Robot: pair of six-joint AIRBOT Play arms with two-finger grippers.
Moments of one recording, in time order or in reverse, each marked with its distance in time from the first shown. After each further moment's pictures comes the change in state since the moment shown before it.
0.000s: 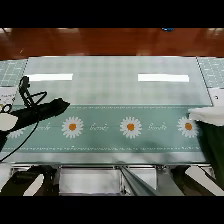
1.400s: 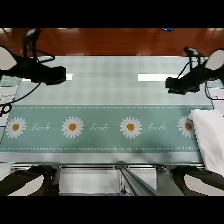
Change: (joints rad) left arm -0.117 -0.462 0.731 0.515 -0.470 -0.165; right arm 1.058 -0.225 -0.328 -0.198 -0.510 0.104
